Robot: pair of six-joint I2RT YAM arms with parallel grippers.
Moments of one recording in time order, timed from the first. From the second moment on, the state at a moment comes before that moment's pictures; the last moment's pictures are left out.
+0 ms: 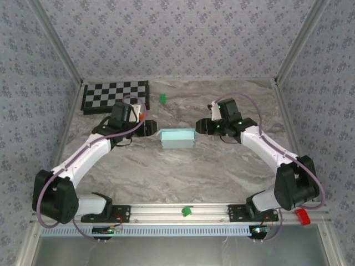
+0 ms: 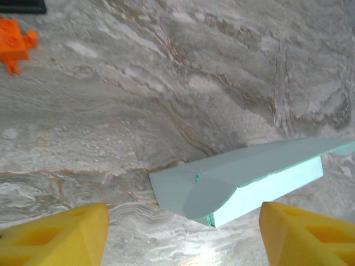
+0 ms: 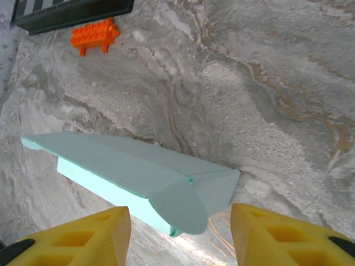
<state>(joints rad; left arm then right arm) -0.40 1.30 0.95 -0.41 0.30 -0.41 0.41 1.42 1.02 -0.41 -0.37 0.39</state>
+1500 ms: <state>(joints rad) -0.47 1.46 1.02 -0.47 0.36 -0.38 0.46 1.48 1.02 -0.45 -0.36 0.38</state>
